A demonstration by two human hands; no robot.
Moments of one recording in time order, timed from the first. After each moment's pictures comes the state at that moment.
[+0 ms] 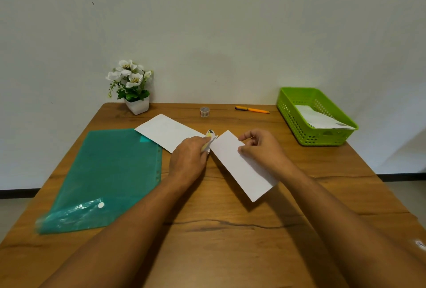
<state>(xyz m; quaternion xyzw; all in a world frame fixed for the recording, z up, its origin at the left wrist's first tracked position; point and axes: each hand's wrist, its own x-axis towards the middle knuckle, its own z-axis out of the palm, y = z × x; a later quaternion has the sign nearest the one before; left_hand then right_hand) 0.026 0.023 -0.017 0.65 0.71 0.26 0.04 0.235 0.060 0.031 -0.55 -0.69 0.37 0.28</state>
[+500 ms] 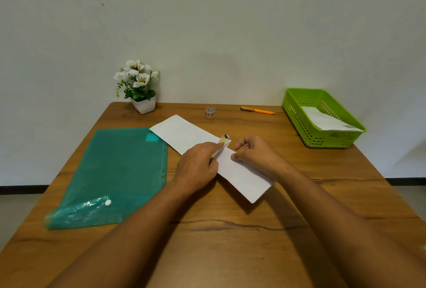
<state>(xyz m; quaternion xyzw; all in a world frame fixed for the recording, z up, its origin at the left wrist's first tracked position) 0.032 0.005 -0.013 0.70 0.67 0.24 0.07 0.211 0.063 0.026 -0.56 -0.67 0.45 0.20</state>
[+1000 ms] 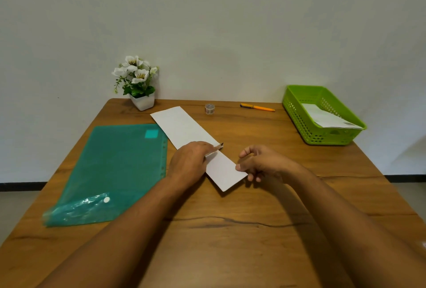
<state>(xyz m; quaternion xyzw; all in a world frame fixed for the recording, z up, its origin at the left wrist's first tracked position) 0.018 0.010 -0.015 0.71 0.68 0.18 0.02 0.237 0.066 0.015 -0.54 -0.57 0.61 0.11</state>
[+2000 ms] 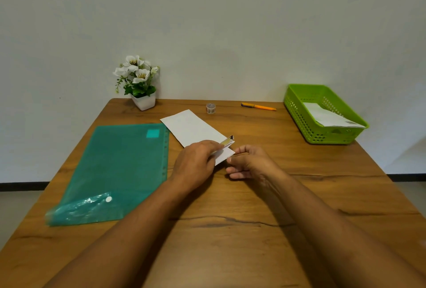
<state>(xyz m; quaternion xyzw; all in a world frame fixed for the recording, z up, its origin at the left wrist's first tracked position) 0.026 -0.003 -0.004 0.73 0.63 0.25 0.06 0.204 0.049 -0.009 -0.51 -0.44 0.68 0.28</state>
